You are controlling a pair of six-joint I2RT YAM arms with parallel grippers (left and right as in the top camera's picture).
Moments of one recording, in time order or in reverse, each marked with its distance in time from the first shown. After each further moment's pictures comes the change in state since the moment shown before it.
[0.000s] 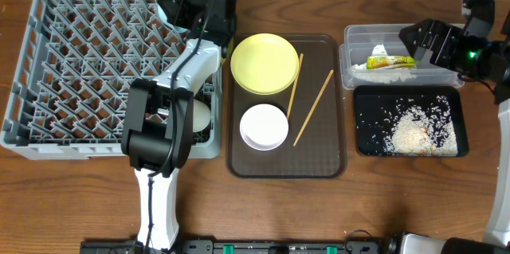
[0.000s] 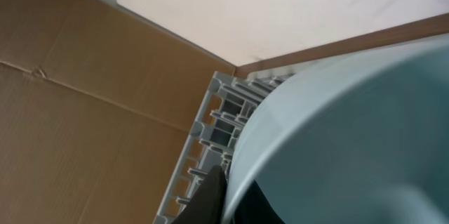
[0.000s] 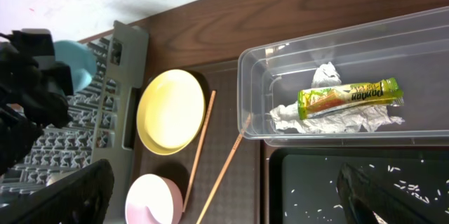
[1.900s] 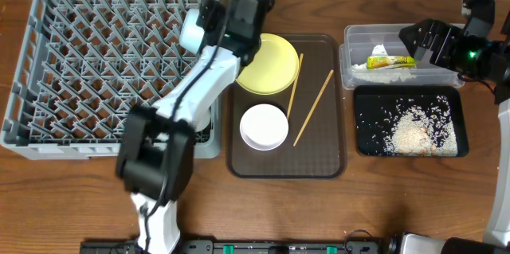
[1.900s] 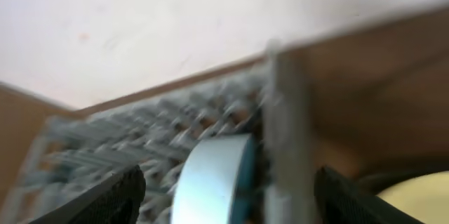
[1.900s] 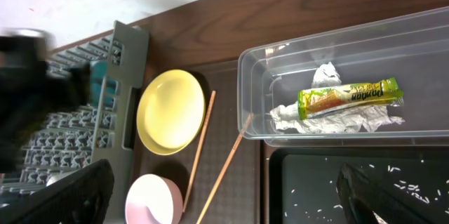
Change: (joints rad) left arm -0.147 -0.229 -0.024 -0.374 0.550 -0.416; right arm 0.000 0.000 0.000 0.000 0.000 0.000
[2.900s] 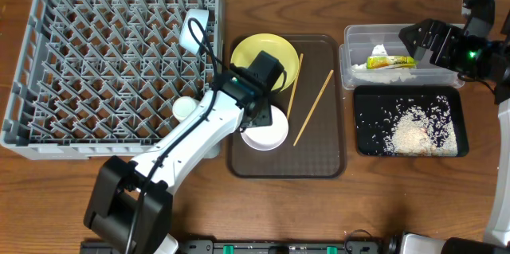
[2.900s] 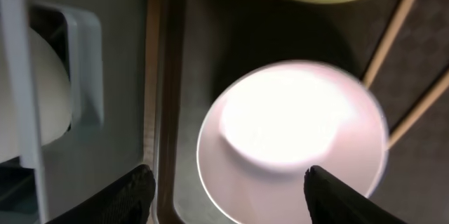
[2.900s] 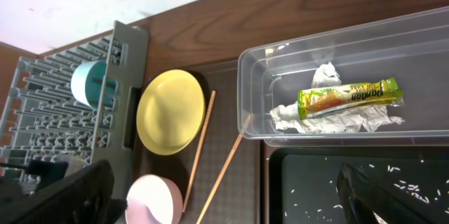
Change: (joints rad) left arm -0.180 -0.275 -0.318 -0.688 0.550 -0.795; right arm 0.000 0.000 0.000 0.000 0.000 0.000
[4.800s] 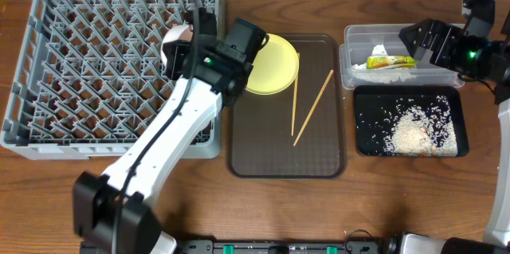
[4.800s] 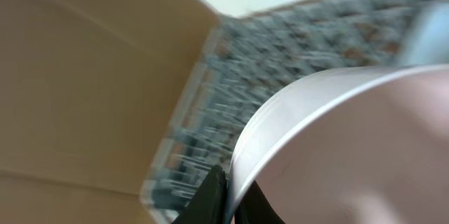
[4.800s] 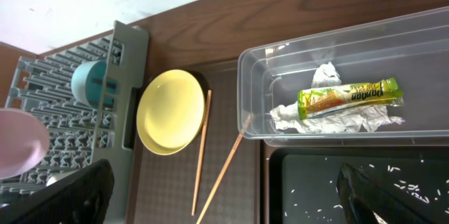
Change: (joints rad) left arm 0.101 -0.035 0.185 -0.003 -1.065 0.366; right arm 0.000 0.000 0.000 0.000 0.000 0.000
